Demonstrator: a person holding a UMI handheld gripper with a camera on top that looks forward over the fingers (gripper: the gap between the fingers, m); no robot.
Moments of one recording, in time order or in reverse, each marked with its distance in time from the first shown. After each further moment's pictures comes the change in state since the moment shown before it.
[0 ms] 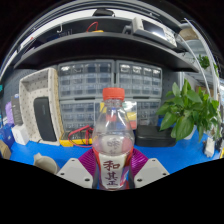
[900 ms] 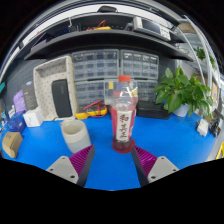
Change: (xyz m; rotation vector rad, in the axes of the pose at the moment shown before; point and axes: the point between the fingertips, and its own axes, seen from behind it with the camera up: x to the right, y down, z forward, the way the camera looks) arm -0.031 0.074 -0.133 -0.189 -0.019 0.016
